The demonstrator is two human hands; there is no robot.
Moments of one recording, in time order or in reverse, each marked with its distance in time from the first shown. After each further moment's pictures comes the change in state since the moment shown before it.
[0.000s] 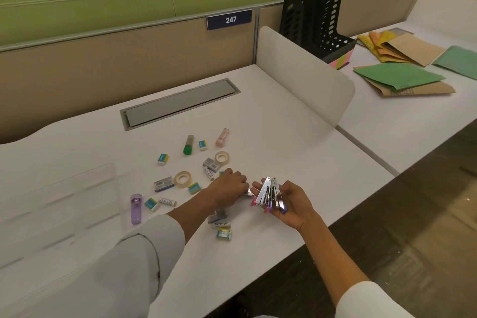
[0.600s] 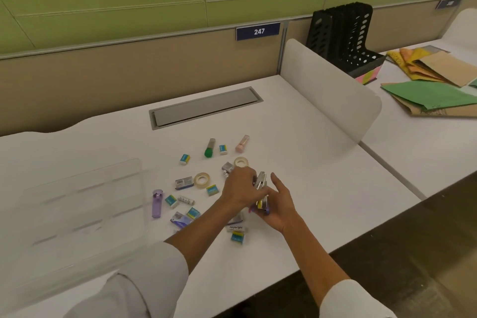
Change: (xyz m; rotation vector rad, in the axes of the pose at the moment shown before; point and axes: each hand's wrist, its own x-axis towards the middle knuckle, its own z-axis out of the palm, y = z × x) left_hand -0.024 0.027 -0.060 -0.733 0.357 -0.702; right_hand 0.031 0.033 0.063 -0.180 0.050 -0.006
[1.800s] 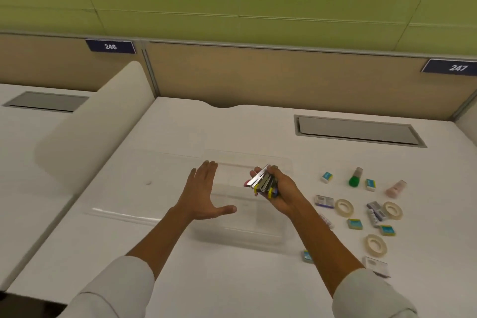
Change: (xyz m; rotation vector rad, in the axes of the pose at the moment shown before) left_hand -0.214 -0.325 -0.240 0.326 0.157 -0.353; right_hand 0.076 0.179 0.303 -0.242 -0.305 0.220
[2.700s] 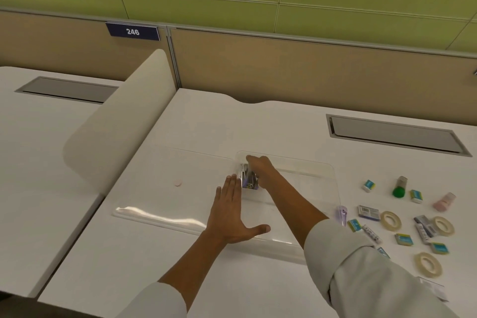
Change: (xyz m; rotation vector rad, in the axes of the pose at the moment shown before) left_hand -0.017 -0.041 0.031 -0.051 -0.079 -0.122; right_hand 0.127 0.066 0.140 -0.913 0.403 0.058
